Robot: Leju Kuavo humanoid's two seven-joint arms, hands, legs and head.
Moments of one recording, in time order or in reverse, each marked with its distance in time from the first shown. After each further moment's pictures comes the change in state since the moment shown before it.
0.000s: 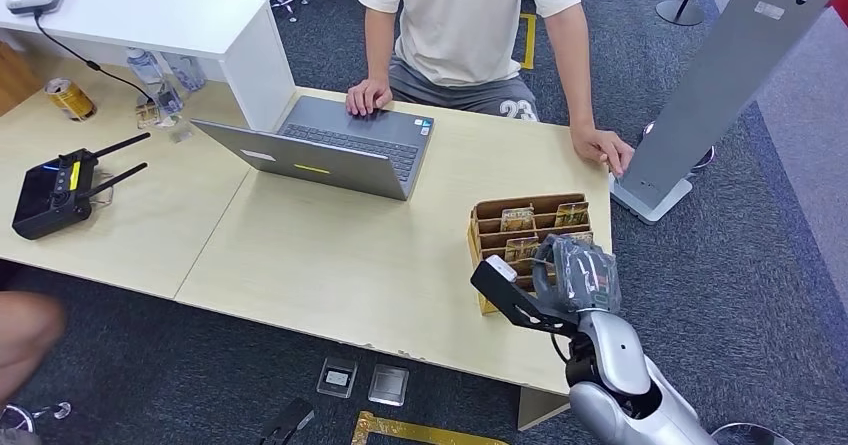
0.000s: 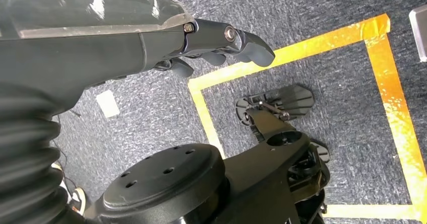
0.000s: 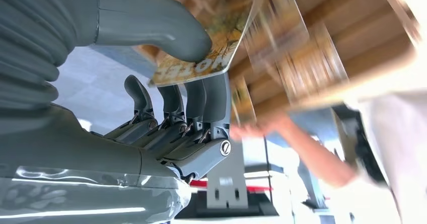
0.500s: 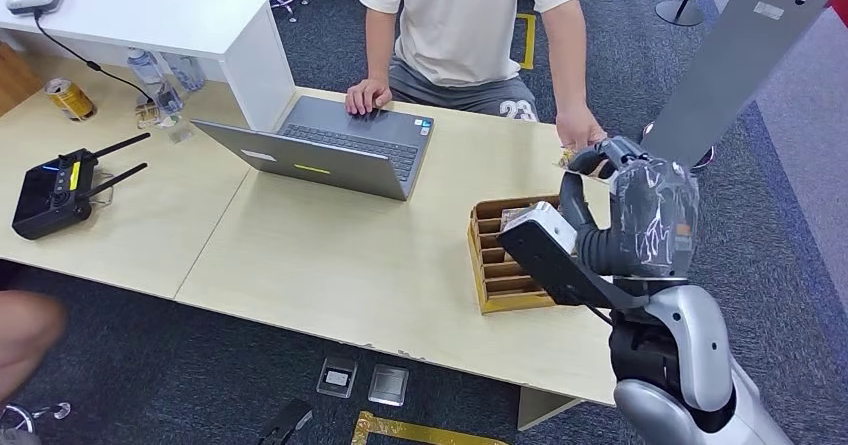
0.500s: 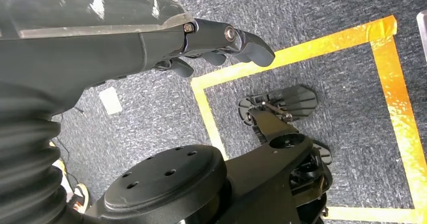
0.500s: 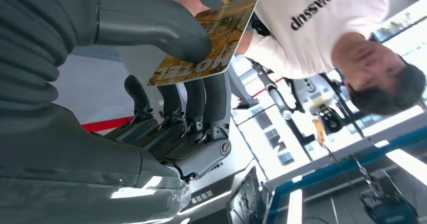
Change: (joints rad) left arm 0.002 0.000 0.007 0.000 0.005 0.005 0.013; right arm -0.104 -0.030 -0.064 -0.408 0.044 -0.104 -0.022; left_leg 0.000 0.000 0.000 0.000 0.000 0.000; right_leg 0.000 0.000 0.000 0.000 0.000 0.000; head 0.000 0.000
